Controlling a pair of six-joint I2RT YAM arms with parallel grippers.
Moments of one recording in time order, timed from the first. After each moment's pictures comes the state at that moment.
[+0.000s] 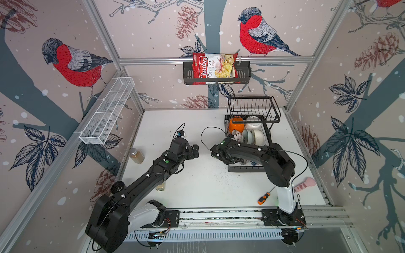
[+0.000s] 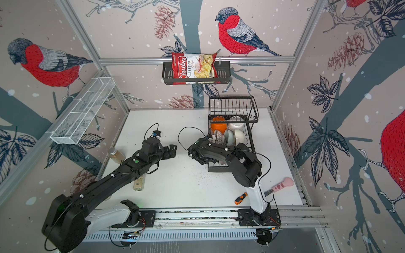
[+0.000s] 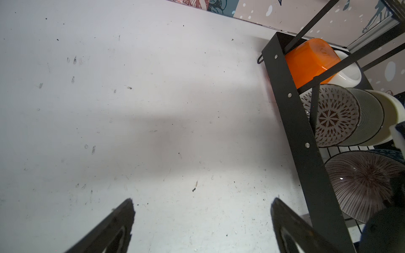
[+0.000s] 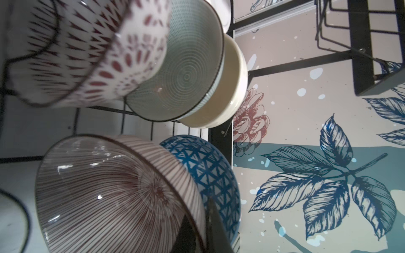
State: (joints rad) left arm -0.50 1.14 0.69 -0.21 -0.10 -0.47; right arm 0.95 2.03 1.46 -1.41 1.01 0.76
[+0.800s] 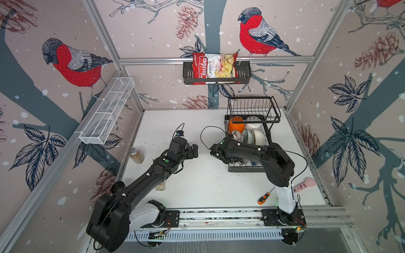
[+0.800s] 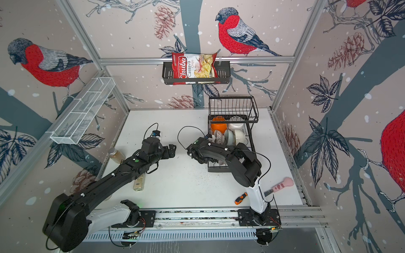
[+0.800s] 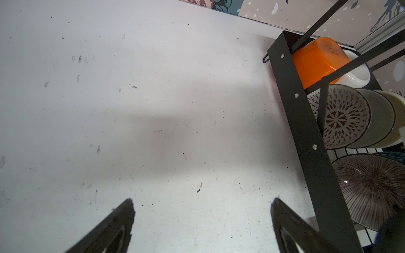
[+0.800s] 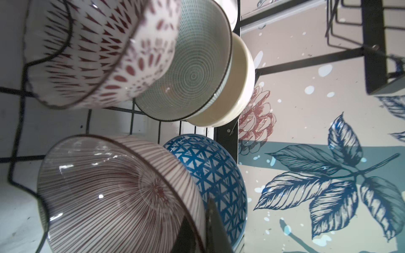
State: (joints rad) left arm -0.48 1.15 0.69 -0.21 -0.10 -0.46; right arm 0.95 2.05 1.49 -1.42 0.99 0.75
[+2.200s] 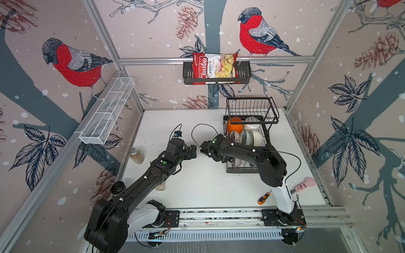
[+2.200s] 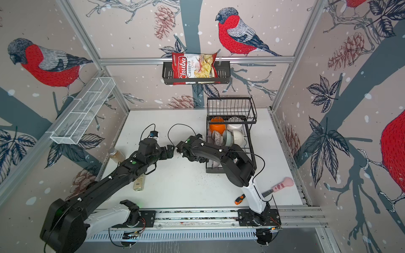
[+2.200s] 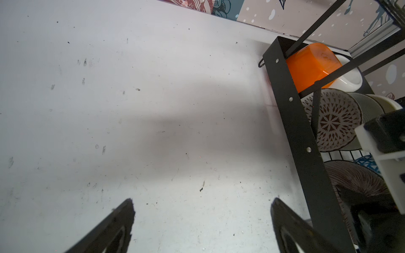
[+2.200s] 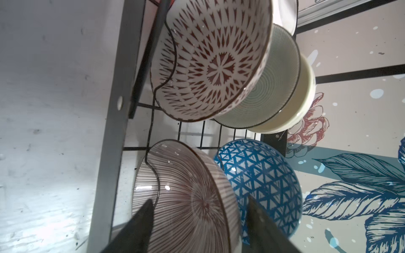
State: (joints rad) left arm -0.45 1.10 0.66 -0.21 -0.08 -0.44; right arm 1.01 2.11 1.69 -1.39 0.78 0.72
